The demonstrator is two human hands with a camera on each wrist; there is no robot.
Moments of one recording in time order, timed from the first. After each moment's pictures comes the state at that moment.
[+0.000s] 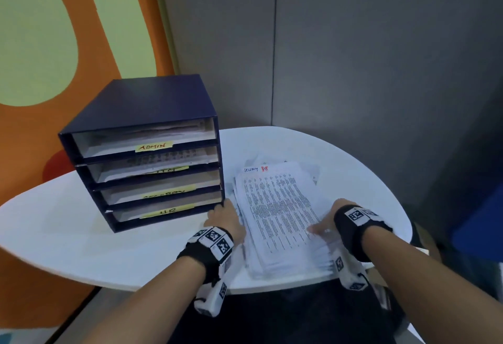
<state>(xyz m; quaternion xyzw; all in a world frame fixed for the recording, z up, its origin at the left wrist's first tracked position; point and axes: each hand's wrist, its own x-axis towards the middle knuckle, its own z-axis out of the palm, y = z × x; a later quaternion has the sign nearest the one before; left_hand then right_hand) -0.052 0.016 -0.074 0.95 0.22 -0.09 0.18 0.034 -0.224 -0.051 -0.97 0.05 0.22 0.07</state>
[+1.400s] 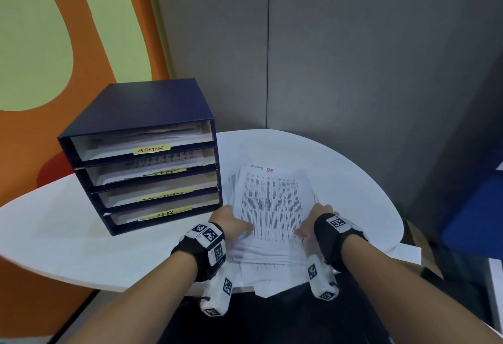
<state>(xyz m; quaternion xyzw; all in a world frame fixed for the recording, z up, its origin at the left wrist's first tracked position) -0.052 0.022 -0.069 0.89 0.22 -0.11 0.39 0.018 -0.187 -0.074 -0.97 0.08 0.20 0.09</state>
